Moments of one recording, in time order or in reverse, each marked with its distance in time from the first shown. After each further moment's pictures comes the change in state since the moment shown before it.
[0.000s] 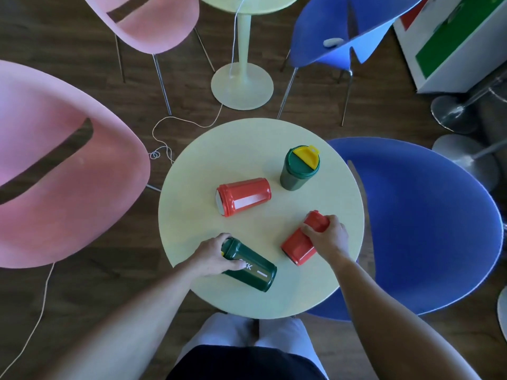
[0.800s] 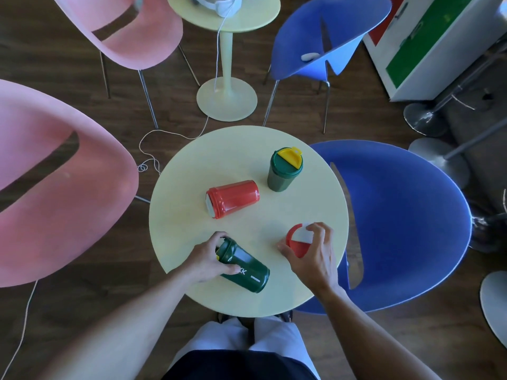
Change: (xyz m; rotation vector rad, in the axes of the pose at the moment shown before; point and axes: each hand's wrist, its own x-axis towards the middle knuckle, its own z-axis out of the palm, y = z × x) left_hand -0.018 0.008 0.006 -0.088 0.052 0.087; right_hand -0.072 0.023 0.007 -0.133 0.248 -0.517
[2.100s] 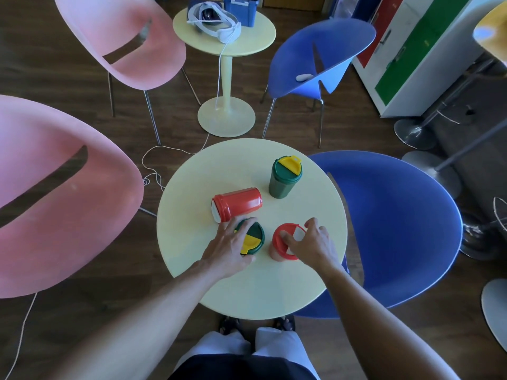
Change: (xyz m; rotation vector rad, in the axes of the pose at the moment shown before) left_hand -0.012 0.034 0.009 0.421 0.318 0.467; right_hand 0.027 -0.040 -0.018 -0.150 -0.344 0.404
